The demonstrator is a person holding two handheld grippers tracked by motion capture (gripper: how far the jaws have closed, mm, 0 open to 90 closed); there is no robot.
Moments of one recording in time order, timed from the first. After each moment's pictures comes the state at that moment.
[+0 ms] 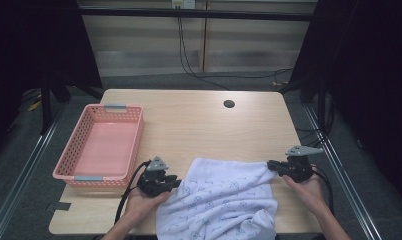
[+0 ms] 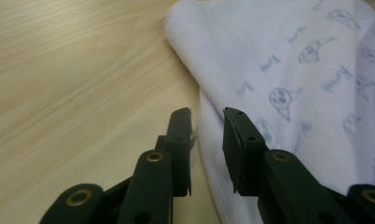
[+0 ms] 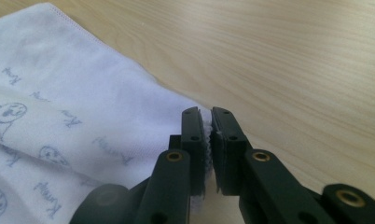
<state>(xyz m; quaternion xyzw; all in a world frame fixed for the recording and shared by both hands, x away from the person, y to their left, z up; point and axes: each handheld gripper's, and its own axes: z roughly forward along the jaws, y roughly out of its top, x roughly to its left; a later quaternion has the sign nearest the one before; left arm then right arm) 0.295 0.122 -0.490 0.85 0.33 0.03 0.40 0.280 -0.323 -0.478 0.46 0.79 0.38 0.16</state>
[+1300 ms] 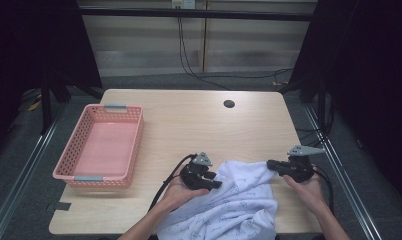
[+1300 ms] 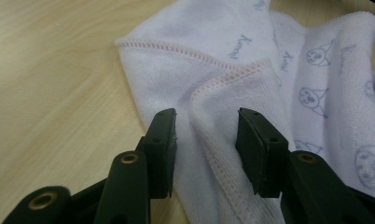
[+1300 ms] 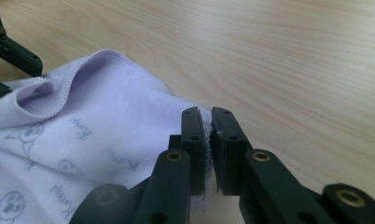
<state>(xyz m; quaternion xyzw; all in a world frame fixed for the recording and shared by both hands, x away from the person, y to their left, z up) 0.311 0.015 -0.496 0.89 0.21 -0.03 0.41 0.280 -0.325 -0.477 0.45 0.78 0.40 0.15</state>
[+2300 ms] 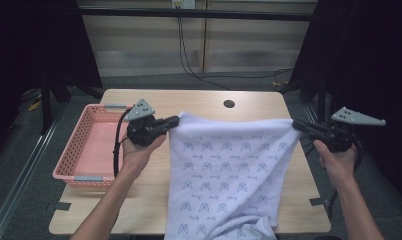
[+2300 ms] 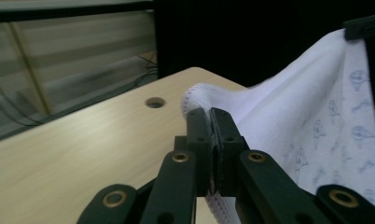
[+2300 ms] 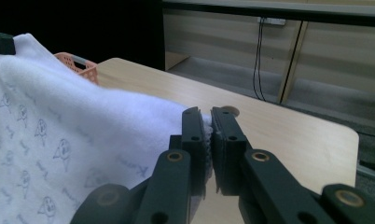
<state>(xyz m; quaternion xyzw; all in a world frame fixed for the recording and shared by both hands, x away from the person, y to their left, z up) 0.353 0.136 -0.345 0.76 0.29 0.16 0.56 0.287 -0.357 -0.341 0.42 0.70 0.52 0.26</state>
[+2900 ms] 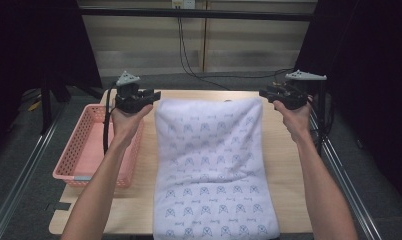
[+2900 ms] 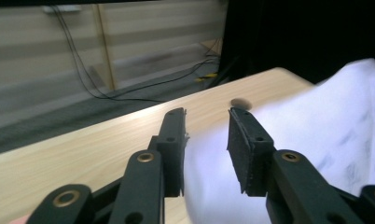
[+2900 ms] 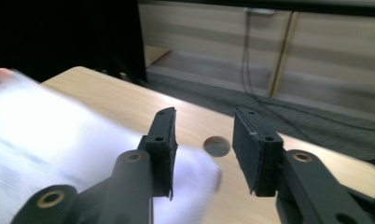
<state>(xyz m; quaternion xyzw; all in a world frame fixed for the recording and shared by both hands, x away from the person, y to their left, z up) 0.438 0.164 -0.350 0.75 0.38 0.20 0.51 0.419 -0.303 -0.344 0.45 0.70 0.49 0.26</state>
